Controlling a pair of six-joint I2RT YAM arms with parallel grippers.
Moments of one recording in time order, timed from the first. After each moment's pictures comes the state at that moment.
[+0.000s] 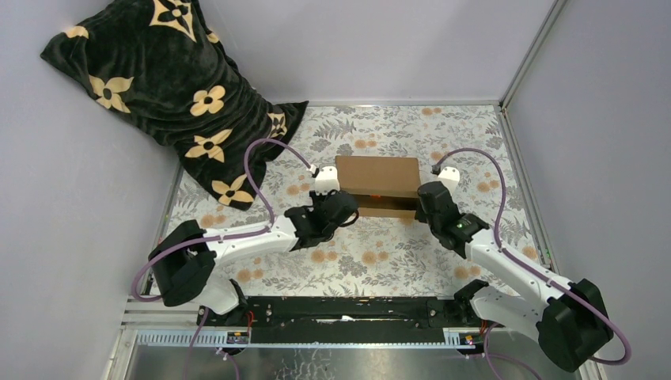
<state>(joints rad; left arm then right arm) -1.00 1.49 0.91 -0.19 -0.72 -0.78 0.56 1.03 0.61 -0.31 0.47 0.55</state>
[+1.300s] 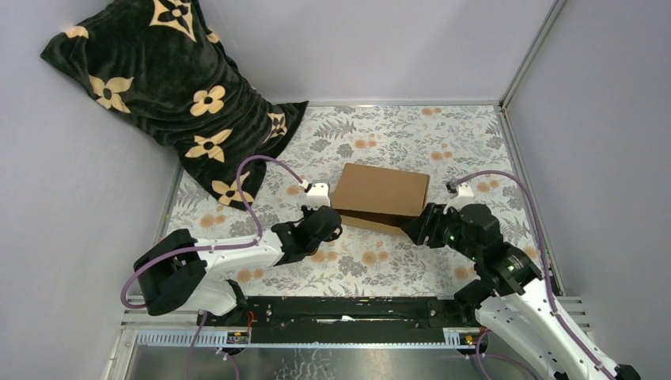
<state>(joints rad) -1.01 1.38 0.65 -0.01 -0.59 -0.72 0.57 0.52 0.58 -0.57 -0.07 0.58</state>
